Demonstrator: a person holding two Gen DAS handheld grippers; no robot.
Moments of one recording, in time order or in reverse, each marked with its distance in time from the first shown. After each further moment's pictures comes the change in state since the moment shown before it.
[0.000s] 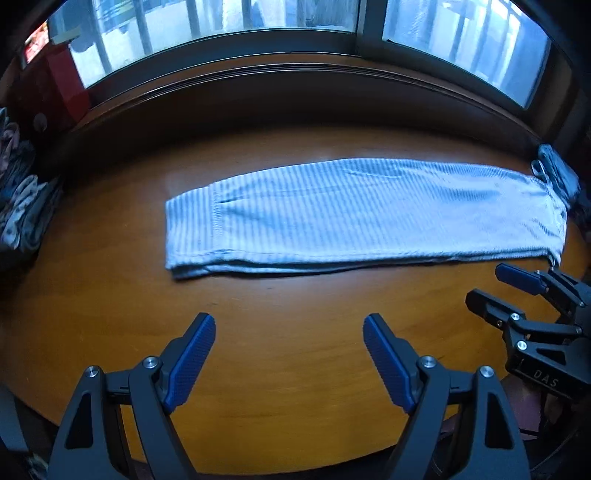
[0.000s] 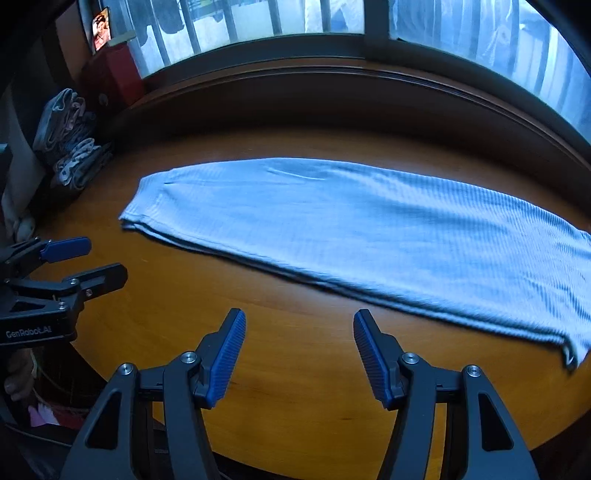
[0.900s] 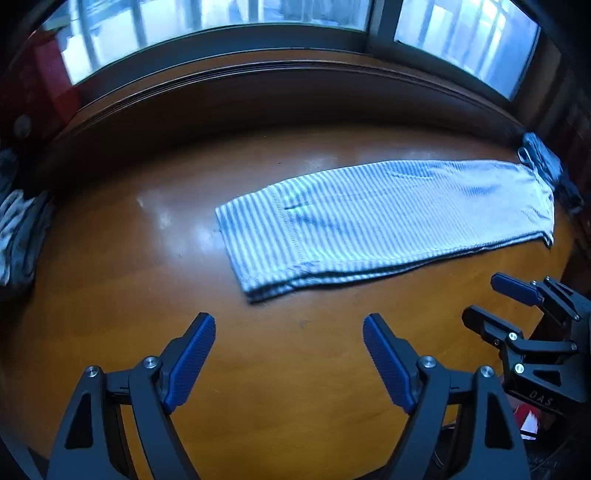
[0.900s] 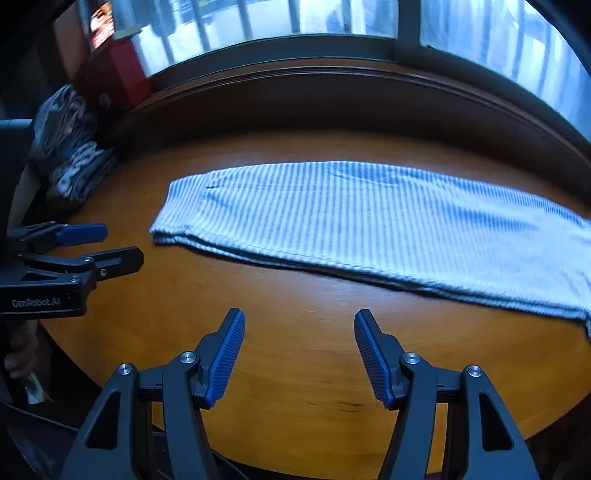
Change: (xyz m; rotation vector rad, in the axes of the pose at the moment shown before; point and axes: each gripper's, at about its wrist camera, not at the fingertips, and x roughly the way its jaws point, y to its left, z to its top) left arm 0.011 0.087 0.023 0.088 0.030 -0.106; right arm 0.018 0.083 0.014 0.084 -0.006 -0.032
